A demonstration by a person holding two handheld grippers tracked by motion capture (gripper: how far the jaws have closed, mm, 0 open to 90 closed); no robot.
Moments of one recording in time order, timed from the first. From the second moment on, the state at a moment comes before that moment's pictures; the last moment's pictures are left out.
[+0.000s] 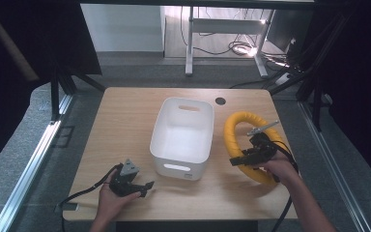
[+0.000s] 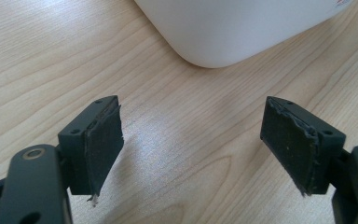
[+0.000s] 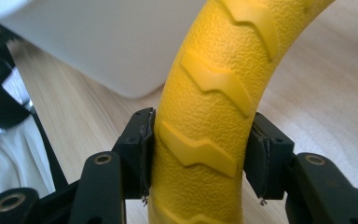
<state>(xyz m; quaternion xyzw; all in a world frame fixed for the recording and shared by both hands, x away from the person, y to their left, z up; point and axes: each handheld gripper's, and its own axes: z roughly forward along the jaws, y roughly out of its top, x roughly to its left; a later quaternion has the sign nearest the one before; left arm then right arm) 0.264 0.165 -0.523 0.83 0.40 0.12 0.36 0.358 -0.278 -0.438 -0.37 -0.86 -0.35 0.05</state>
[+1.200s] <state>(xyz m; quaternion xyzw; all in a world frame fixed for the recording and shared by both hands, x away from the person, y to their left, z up) 0.265 0.165 -0.524 0.83 0.40 0.12 0.36 0.354 -0.325 -0.410 -0.41 -0.76 -0.50 0.01</state>
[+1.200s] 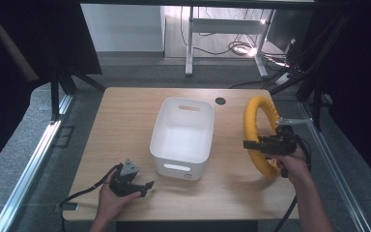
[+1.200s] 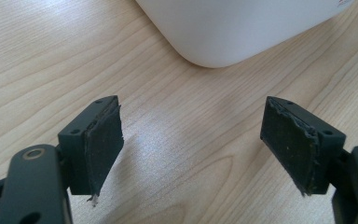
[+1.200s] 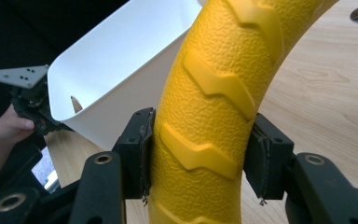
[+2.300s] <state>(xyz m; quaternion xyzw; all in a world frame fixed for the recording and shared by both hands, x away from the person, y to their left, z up) 0.265 0.166 -0.524 0.83 0.40 0.13 0.36 0.343 -0.349 -0.384 -0.38 -0.68 -0.62 -0.02</state>
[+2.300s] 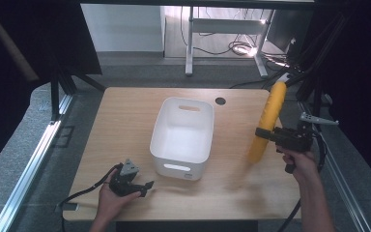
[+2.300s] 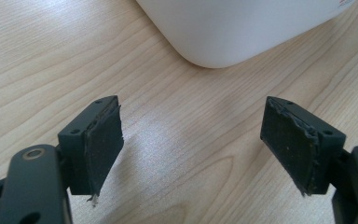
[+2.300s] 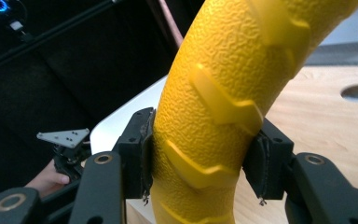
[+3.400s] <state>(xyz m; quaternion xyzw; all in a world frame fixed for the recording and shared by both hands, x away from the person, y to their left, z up) 0.265 0.165 -0.524 0.83 0.40 0.13 0.36 0.334 -0.273 -0.367 -0.37 -0.63 -0.67 -0.17</state>
